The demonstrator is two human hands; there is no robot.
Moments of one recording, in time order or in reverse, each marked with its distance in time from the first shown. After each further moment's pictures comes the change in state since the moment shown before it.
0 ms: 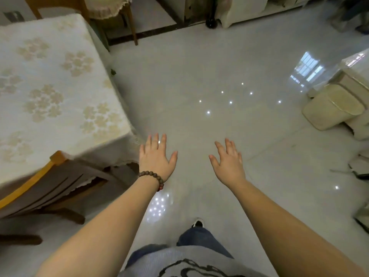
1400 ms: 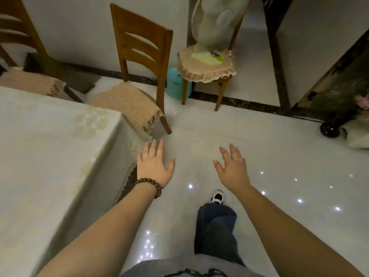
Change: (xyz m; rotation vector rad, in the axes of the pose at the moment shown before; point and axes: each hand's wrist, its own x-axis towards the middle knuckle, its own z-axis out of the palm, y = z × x) left_hand 0.802 -0.147 -0.094 -0.043 0.163 -0.709; right_hand 0.935 -0.313 -0.070 -0.104 -0.234 -0.654
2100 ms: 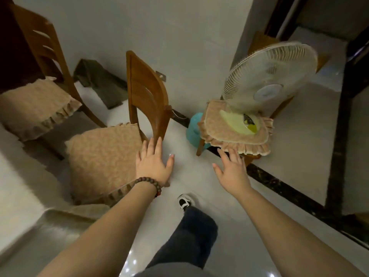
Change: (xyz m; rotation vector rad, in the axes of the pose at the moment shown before) left_hand 0.449 0.136 -0.048 -0.144 0.127 -0.457; right_hand 0.538 -0.003 -0.142 -0.119 -0.081 -0.445
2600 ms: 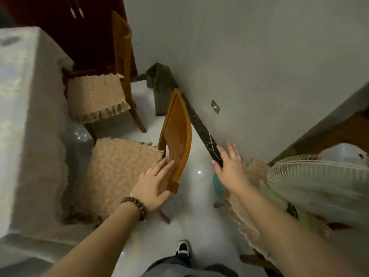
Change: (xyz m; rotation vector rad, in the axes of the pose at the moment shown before) left_hand 0.184 0.013 -0.032 -0.171 -0.041 -0.082; right_hand 0.359 -0.078 -0.050 -0.045 -0.154 -0.487
